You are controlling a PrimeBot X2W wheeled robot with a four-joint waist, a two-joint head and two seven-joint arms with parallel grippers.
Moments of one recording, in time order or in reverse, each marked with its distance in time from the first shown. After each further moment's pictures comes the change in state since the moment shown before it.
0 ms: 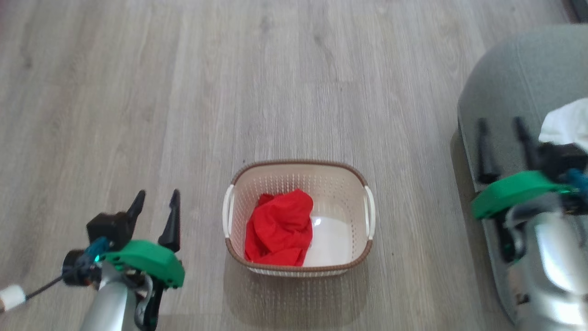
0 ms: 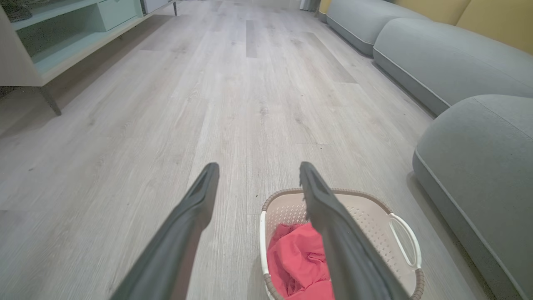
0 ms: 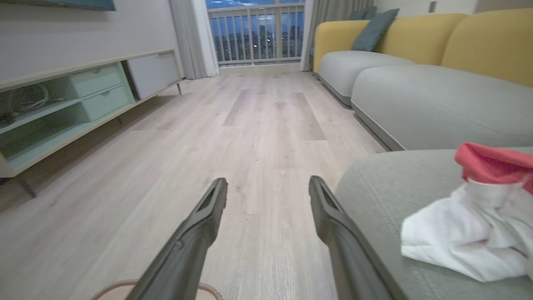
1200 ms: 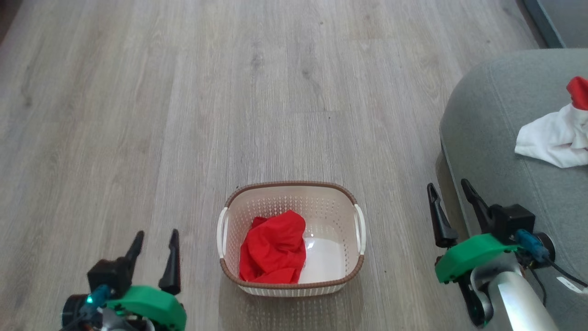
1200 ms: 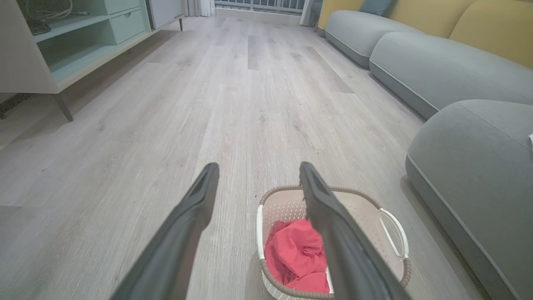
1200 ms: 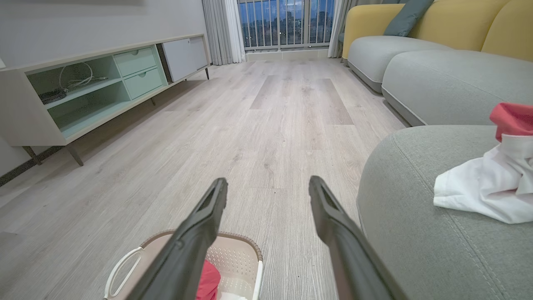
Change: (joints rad) left arm 0.228 -0.053 0.102 -0.163 0.085 -0.008 0.000; right arm 0.245 0.075 0.143 -0.129 -0.023 0.000 0.000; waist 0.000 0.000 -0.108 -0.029
